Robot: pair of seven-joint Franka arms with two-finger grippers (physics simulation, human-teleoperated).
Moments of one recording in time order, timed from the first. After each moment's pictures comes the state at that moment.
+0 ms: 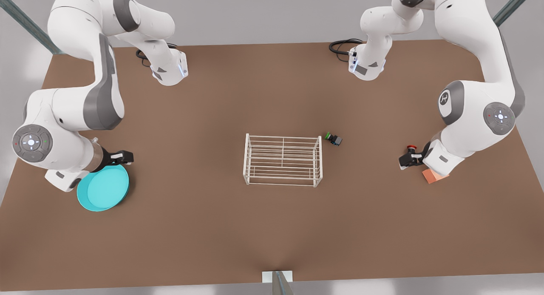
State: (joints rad) left arm 0.02 0.30 -0.12 -1.47 -0.02 1.79 -0.12; right arm 0.04 0.46 0.09 -1.08 -0.12 1.34 -0.08
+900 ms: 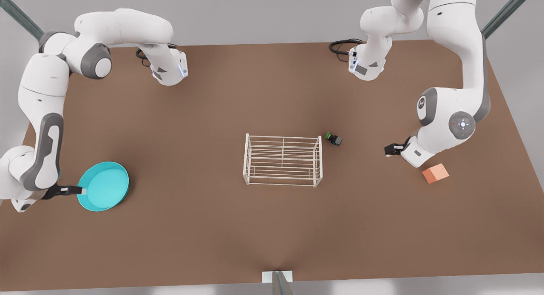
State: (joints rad) left arm 0.02 0.19 -0.11 -1.88 0.00 1.95 -0.05; right arm -0.37 0.87 -0.15 -1.26 0.26 1.94 -0.61
